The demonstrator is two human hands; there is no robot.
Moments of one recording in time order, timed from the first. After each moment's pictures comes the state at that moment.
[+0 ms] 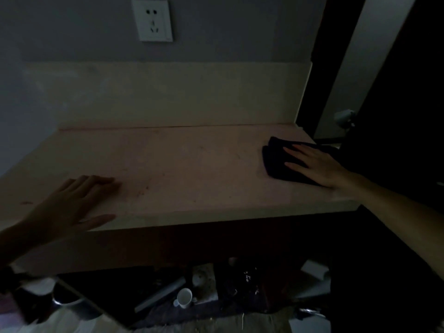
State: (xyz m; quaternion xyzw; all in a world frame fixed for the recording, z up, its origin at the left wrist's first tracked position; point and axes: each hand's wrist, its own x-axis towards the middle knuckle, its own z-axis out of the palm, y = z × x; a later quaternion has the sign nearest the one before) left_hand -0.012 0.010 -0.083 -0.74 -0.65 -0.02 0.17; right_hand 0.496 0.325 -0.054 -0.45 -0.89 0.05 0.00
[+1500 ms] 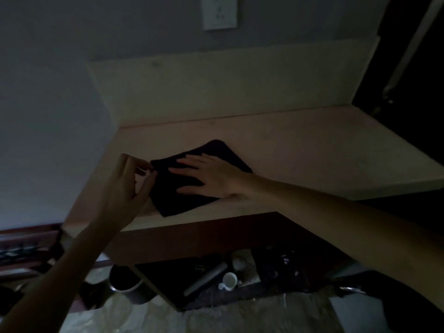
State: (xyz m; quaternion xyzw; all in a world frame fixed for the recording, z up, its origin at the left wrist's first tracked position) left_hand -0.064 -0.014 -0.057 -0.64 -0.67 -0.34 0.11; right_hand 0.125 0.143 -0.062 -0.15 -0.99 0.06 0.02
